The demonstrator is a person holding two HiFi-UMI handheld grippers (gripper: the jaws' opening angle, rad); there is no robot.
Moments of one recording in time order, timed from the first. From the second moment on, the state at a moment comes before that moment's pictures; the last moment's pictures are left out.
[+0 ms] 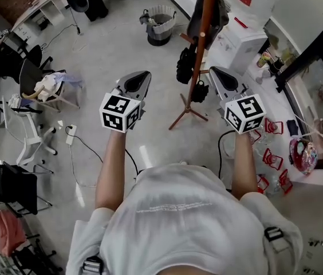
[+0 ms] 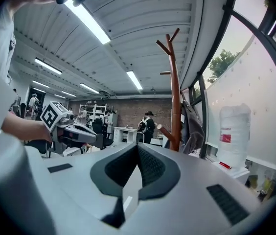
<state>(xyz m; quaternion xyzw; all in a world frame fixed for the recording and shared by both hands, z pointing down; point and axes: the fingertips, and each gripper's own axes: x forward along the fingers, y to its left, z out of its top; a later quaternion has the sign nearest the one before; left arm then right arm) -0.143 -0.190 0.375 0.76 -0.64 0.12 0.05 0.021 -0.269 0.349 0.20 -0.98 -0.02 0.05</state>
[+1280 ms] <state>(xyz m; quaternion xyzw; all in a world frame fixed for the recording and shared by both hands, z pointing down) -0.127 -0.383 0.588 0.89 -0.31 0.28 0.19 -0.029 -0.367 0.477 0.35 -0.91 0.12 0.18</state>
